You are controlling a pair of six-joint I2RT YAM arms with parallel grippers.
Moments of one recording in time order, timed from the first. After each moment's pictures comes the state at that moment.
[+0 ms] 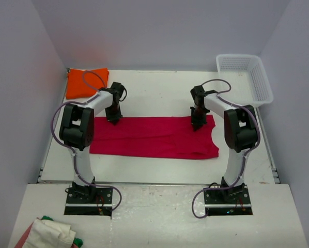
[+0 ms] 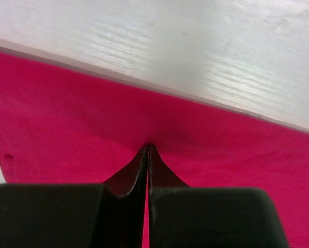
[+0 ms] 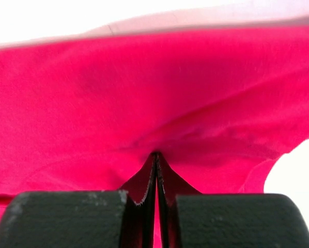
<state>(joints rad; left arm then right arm) -0.26 2.01 1.45 -0.83 -0.22 -0.49 0.27 1.96 1.35 -0.83 0.01 0.40</state>
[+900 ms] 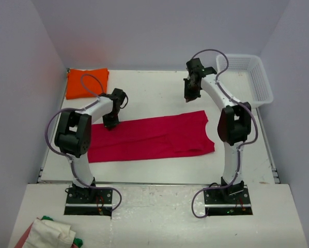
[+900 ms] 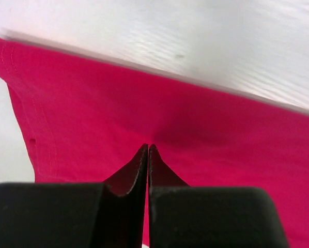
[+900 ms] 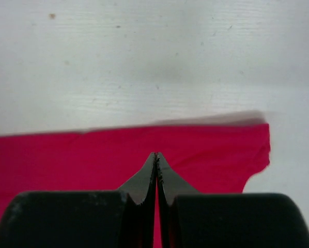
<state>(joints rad) -0.27 1.90 1.27 -0.85 -0.40 -0.55 0.29 2.20 2.00 -0.97 0.00 0.33</state>
